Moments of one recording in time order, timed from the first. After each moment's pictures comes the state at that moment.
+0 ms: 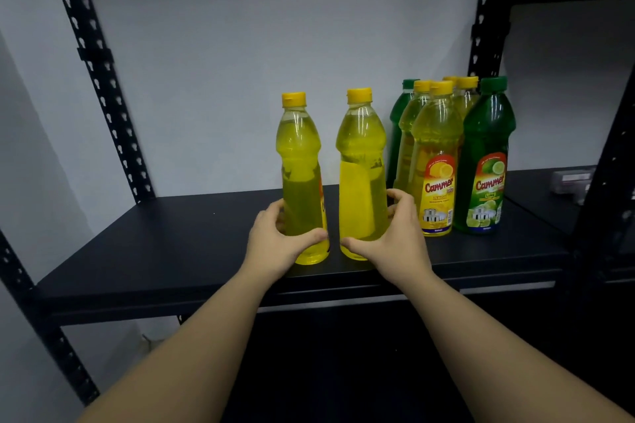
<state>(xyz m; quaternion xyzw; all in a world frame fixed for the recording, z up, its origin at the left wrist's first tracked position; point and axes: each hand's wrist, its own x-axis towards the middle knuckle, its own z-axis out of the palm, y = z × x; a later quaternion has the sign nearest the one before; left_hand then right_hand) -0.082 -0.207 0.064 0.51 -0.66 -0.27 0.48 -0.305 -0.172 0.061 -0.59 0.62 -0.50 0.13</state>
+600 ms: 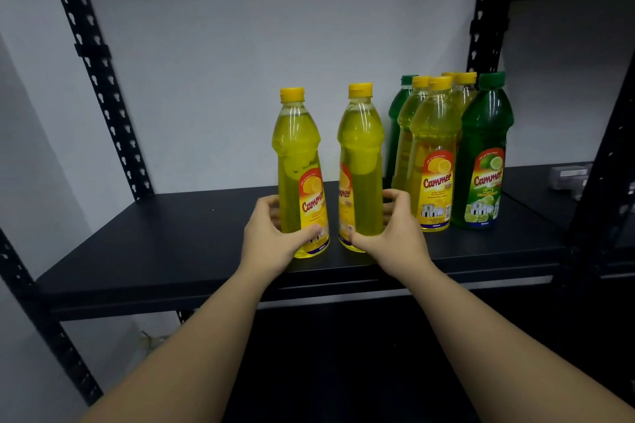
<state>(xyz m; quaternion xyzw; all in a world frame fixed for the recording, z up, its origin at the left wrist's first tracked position) -0.083 -0.204 0.062 0.52 -0.64 -0.24 0.51 -0.307 -0.175 0.060 -0.59 0.62 -0.49 0.18</state>
